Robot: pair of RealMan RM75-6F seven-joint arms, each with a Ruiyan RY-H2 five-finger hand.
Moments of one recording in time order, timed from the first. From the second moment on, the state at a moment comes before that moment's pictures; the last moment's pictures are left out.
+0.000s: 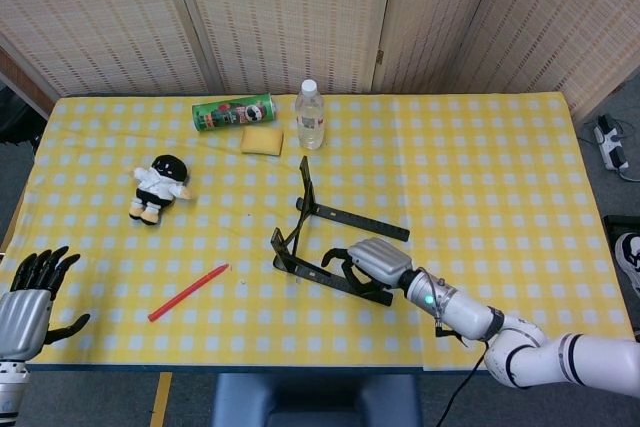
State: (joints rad) left arm -0.10 -1.17 -0.02 -1.53 1.51 1.47 0.01; right arm 0.86 -1.26 0.09 -1.72 -1.40 0.67 0.35
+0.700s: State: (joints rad) left arm -0.09 -1.18 -0.02 -1.50 1.50 1.47 -0.02; right arm 1.03 -1.53 0.17 -1.46 -1.27 0.45 0.46
